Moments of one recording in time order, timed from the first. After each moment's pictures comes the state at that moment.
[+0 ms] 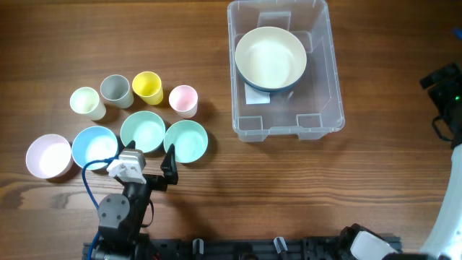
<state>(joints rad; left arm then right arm) -0.16 0.01 0.07 -0.23 0.03 -0.20 -0.52 1.32 1.29 -0.80 -0.01 0.51</state>
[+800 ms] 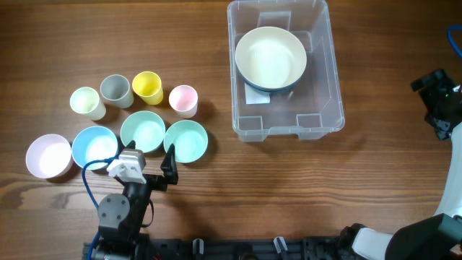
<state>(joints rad) -0.16 0.01 0.07 -0.23 0.03 -0.20 -0.52 1.46 1.29 -0.85 -0.02 0.58</state>
